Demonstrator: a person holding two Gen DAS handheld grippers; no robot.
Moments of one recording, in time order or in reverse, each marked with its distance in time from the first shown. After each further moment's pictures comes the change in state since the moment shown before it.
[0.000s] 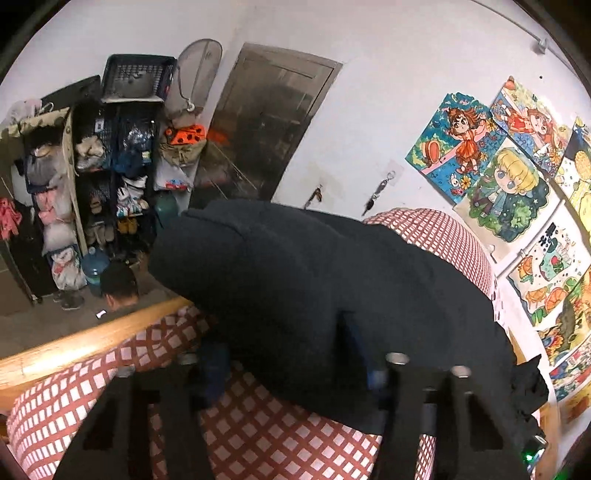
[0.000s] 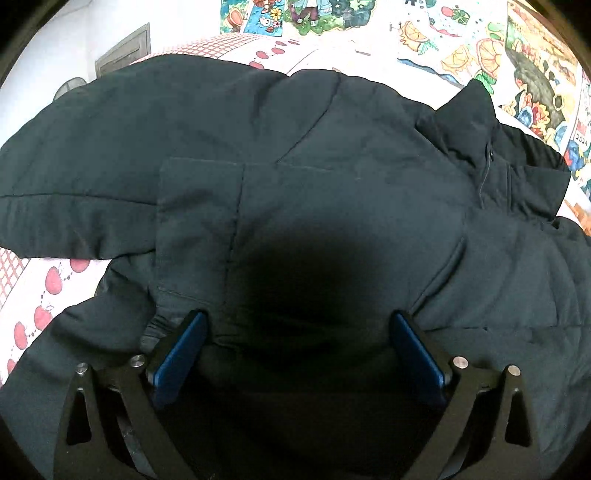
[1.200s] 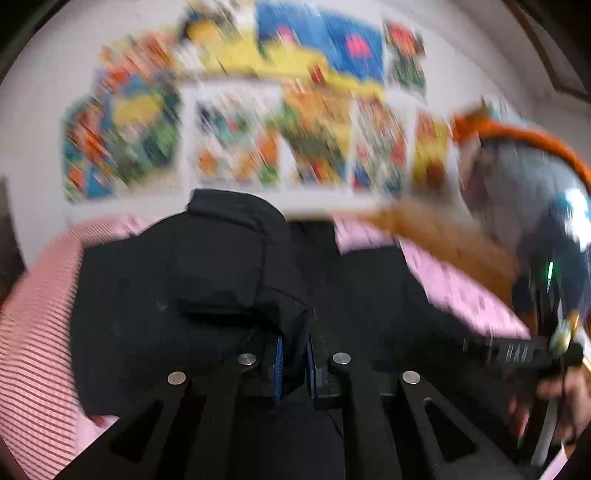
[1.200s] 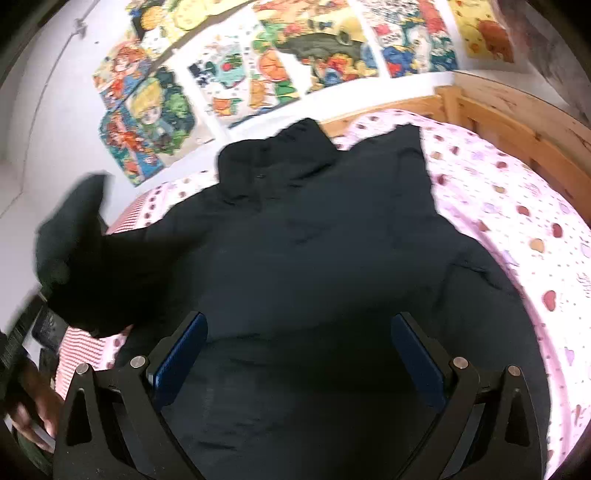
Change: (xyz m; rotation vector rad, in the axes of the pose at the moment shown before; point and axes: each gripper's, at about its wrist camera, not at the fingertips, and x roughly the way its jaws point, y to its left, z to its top) left arm -0.127 -0.318 -0.229 0.962 0.092 -0.692; right arm -0.169 -0.220 -0.116 0.613 -0.149 0.054
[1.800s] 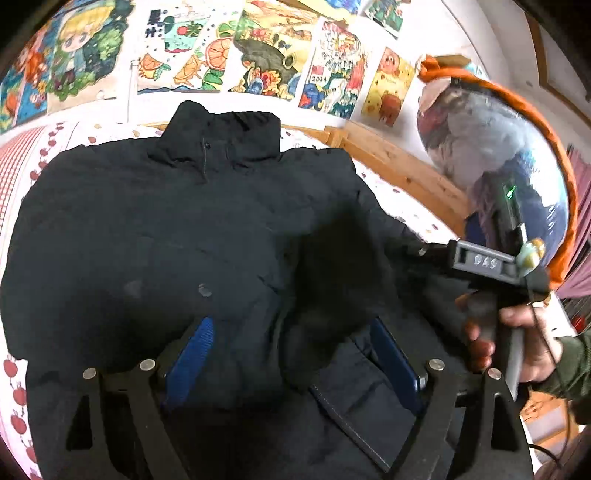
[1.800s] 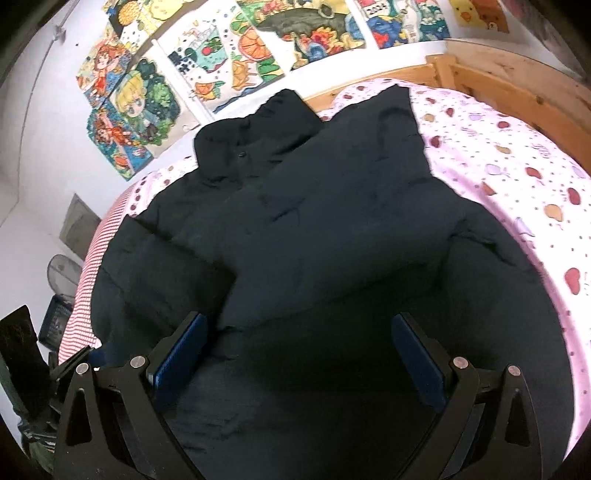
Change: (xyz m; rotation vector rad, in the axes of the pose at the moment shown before) left arm 0.035 0.008 -0.052 -0.064 0.258 -0.275; right arm 0.043 -0.011 -0.002 0.024 0.064 0.055
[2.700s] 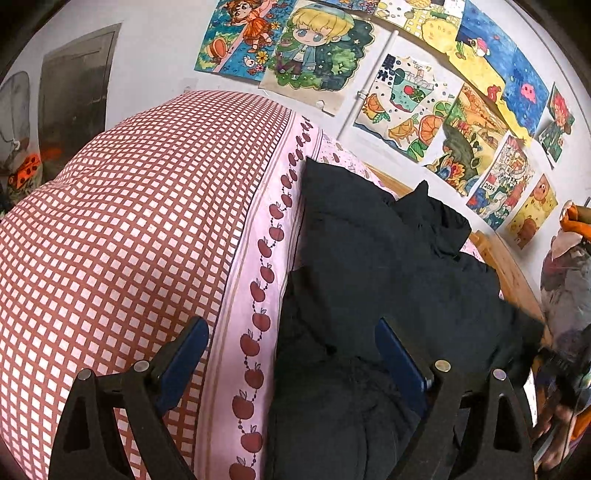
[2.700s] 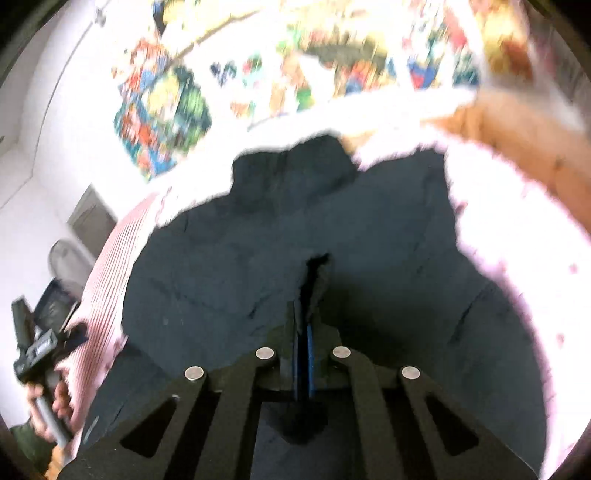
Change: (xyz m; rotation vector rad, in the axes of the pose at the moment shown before) left arm -0.100 0.172 -0.025 -0.490 -0.168 0.391; right arm -0.043 0.034 0.031 -0.124 -0.184 -0.055
